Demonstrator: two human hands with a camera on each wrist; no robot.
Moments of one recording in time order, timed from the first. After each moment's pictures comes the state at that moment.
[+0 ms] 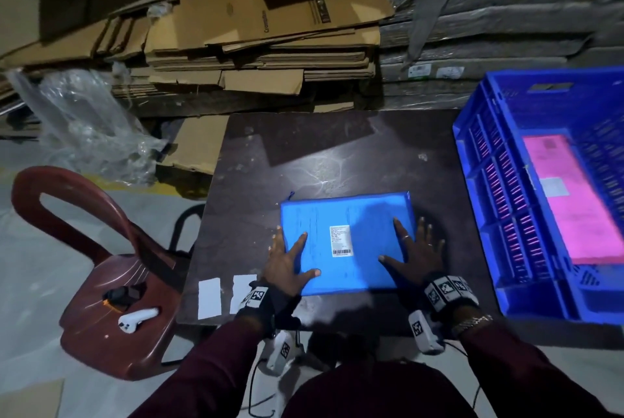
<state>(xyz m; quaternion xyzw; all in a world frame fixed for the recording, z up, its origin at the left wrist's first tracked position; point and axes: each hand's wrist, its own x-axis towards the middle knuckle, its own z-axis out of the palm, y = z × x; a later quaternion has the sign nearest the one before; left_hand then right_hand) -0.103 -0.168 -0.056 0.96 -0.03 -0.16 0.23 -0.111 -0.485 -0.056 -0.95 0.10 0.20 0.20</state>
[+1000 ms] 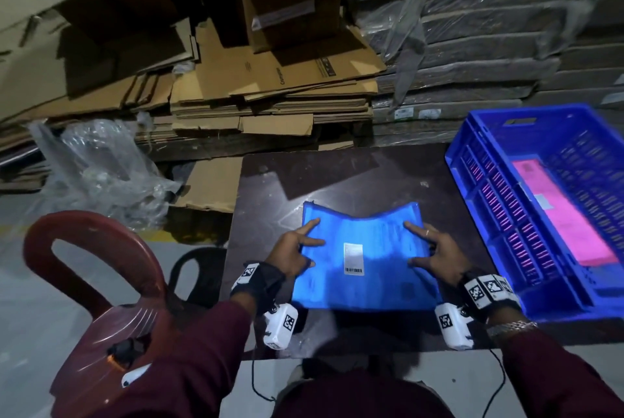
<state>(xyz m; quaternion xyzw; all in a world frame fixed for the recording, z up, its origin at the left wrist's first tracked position) -0.018 -0.109 0.027 0.85 -0.19 -0.20 0.45 -0.107 -0.453 0.040 -0.86 0.06 0.05 0.50</state>
